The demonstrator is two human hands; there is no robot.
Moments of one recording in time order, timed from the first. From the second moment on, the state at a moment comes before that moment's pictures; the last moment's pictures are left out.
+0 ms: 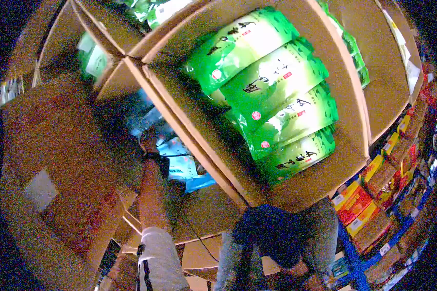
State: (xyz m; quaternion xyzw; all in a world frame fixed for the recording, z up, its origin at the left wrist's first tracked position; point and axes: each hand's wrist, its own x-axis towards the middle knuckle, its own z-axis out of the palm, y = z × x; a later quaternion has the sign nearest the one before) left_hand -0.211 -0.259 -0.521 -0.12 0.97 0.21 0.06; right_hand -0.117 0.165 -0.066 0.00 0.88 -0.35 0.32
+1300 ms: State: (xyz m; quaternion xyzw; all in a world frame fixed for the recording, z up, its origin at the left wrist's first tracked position) left_hand -0.021 0.004 0.250 -0.10 0.42 0.90 0.03; right_hand -0.159 0.137 0.203 -0.22 0.72 -0.65 -0.13
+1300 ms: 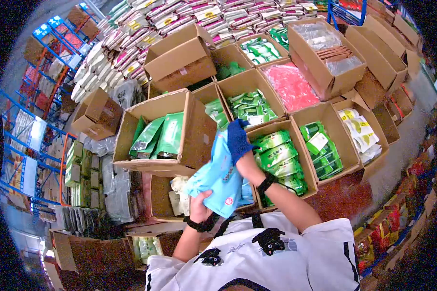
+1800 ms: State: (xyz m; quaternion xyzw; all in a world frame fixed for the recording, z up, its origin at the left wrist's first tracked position) left_hand -0.021 -0.004 0.292 0.01 0.48 0.88 0.00; right_hand -0.132 0.140 0.290 -0.31 0.81 -0.44 -0.23
